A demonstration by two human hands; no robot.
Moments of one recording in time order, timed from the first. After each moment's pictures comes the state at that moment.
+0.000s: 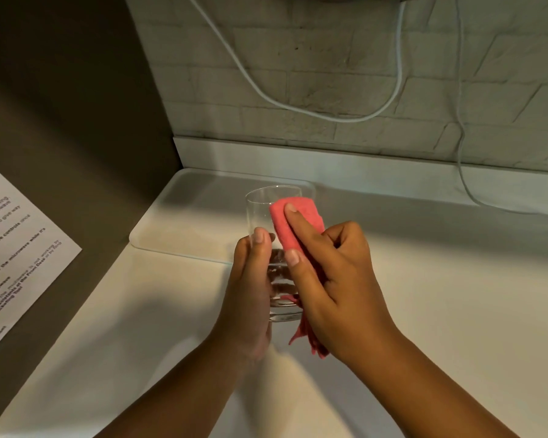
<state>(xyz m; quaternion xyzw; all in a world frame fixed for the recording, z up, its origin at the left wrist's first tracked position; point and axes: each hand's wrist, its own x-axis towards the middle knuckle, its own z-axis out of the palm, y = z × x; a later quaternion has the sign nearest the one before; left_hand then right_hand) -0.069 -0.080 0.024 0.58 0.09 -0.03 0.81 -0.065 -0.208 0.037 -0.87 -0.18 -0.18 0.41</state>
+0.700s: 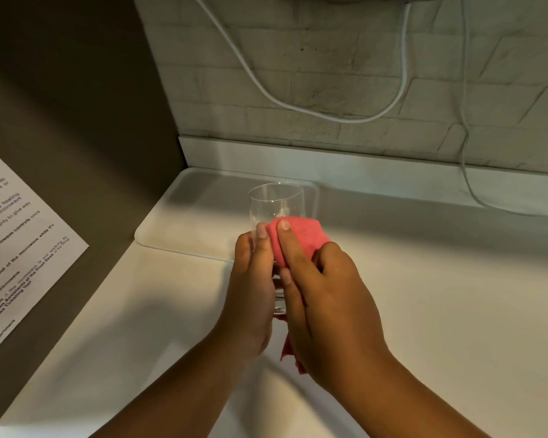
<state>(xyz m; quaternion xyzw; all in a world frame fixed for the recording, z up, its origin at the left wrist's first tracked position) -0.067 -0.081 0.024 0.63 0.12 0.00 0.77 -0.090 -0.191 0.039 -0.91 -0.21 -0.18 0.31</state>
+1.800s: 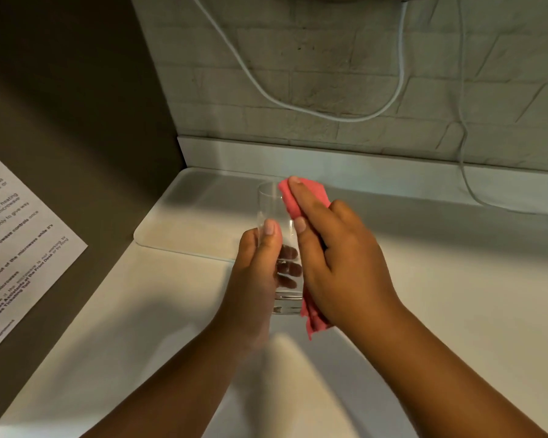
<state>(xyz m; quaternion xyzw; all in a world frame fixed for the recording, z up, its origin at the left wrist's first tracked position) -0.068 -0.084 0.040 0.65 0.12 -0.01 0.75 -0.048 -0.205 0.057 -0.90 -0.18 -0.21 0.34</state>
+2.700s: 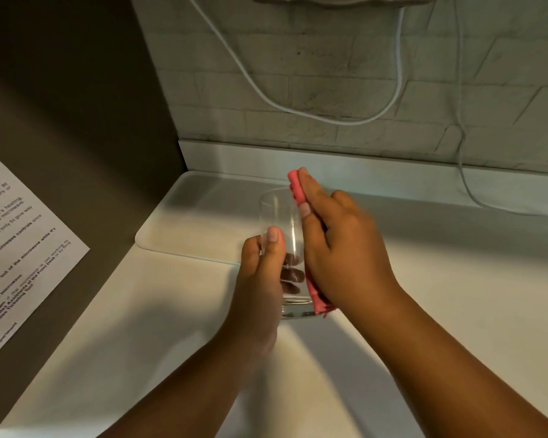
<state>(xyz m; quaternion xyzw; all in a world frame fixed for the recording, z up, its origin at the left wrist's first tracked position) -0.072 -0.093 0.039 0.63 0.15 0.01 0.76 -0.034 -0.205 0.068 -0.90 -0.15 -0.19 0.36</state>
